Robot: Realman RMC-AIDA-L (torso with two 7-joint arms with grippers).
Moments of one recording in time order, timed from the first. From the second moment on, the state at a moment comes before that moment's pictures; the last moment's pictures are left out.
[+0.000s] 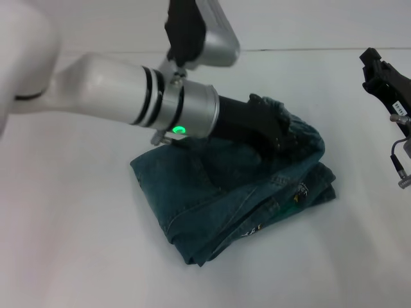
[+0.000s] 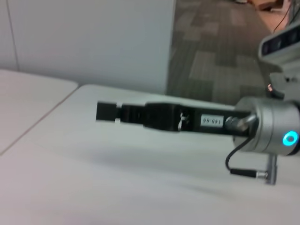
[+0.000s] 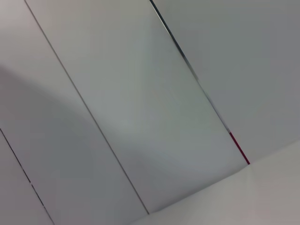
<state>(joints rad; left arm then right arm) -0.85 -2.17 1.36 0.73 1.88 1.09 -1.69 0.55 2.09 0.59 0.07 -2.10 -1.21 0.75</state>
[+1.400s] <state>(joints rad) -0.85 -2.17 1.51 0.70 1.74 1.09 -1.56 0.51 2.09 0.63 0.06 -2.10 -1.19 0.74</state>
